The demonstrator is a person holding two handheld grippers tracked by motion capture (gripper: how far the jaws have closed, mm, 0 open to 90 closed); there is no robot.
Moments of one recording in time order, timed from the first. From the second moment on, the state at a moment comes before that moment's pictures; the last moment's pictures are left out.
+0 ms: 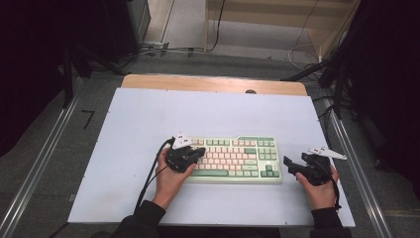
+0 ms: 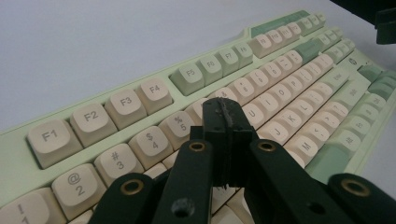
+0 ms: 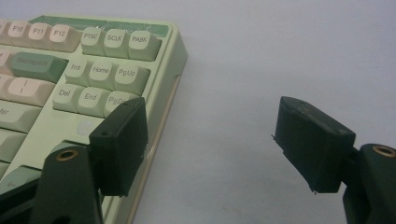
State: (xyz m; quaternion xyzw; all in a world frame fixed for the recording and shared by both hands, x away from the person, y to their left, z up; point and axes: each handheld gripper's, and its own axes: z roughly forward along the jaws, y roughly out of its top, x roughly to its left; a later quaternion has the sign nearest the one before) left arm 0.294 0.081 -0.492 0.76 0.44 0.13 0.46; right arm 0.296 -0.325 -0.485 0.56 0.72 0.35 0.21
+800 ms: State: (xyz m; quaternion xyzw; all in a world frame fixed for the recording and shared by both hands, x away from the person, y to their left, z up) left arm 0.297 0.076 -0.495 0.77 0.44 0.12 0.44; right arm 0.295 -0.325 -0.486 0.56 0.73 0.34 0.21
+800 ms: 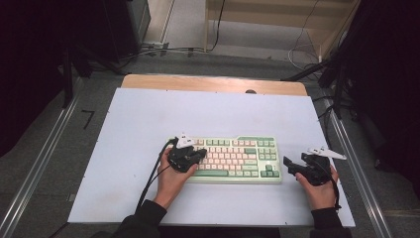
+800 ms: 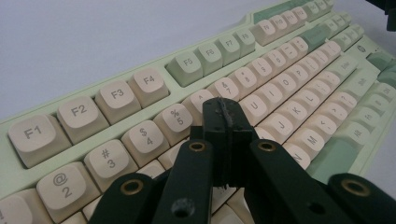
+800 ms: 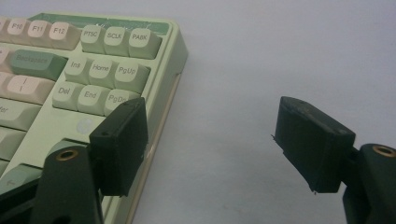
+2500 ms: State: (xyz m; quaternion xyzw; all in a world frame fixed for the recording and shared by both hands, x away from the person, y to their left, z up) left arm 0.287 0.117 -0.474 0.72 0.47 0.13 0.49; right arm 0.295 -0.326 -0.486 0.56 0.73 0.34 0.21
